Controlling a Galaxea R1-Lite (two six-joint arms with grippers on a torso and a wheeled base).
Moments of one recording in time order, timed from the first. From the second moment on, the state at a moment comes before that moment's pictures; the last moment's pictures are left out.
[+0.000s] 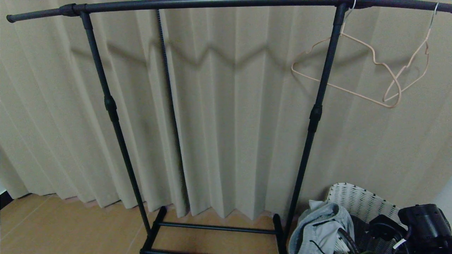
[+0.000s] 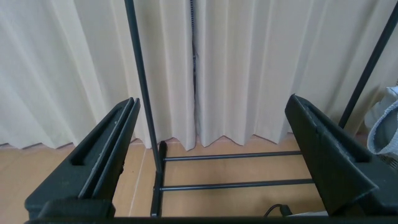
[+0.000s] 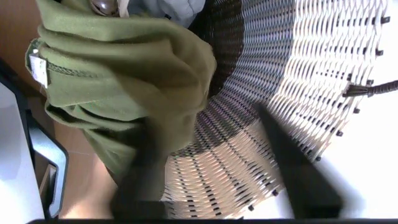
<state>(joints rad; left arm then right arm) -0.08 0.00 0.00 0.01 -0.03 0.04 -0.01 1.77 -0.14 -0.47 -0.29 -0.37</state>
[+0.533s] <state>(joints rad) -0.08 0.00 0.00 0.01 -0.03 0.03 -0.01 1.73 -0.11 -0.56 -0.25 -0.31</state>
